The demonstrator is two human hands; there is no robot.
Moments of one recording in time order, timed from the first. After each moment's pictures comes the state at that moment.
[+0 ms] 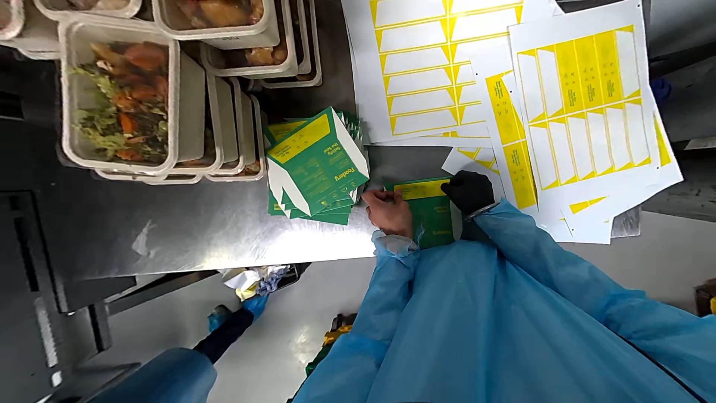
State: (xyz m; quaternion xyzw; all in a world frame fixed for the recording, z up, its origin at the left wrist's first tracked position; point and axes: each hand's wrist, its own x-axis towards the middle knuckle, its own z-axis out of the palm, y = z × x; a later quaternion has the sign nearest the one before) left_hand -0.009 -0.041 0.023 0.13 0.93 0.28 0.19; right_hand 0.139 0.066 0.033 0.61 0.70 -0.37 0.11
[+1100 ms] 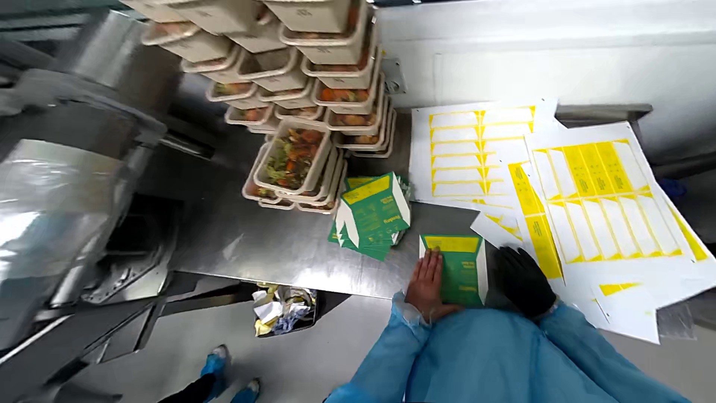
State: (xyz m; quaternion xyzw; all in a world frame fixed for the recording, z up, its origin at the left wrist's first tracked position) left_hand -0.015 -0.136 0.005 0.62 0.75 0.10 0.20; right_hand 0.240 0.024 0.003 0.31 0.94 -0.07 -0.15
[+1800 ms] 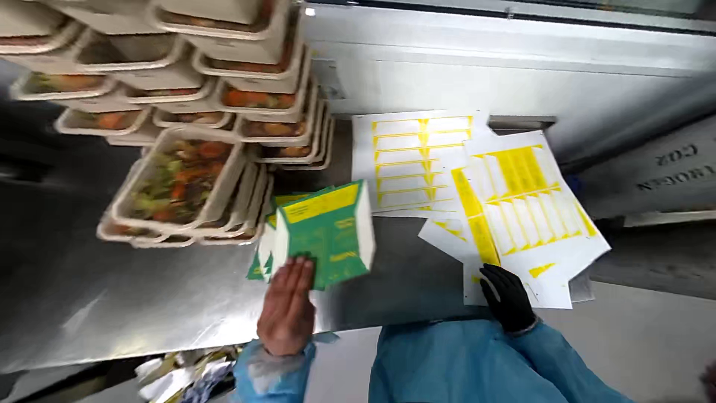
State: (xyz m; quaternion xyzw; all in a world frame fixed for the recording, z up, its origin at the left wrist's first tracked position) left_hand -0.134 -0.152 0.091 0.62 0.71 0.31 -0.14; right_hand 0.332 0.002 0.015 0.45 0.87 -0.11 -0.17
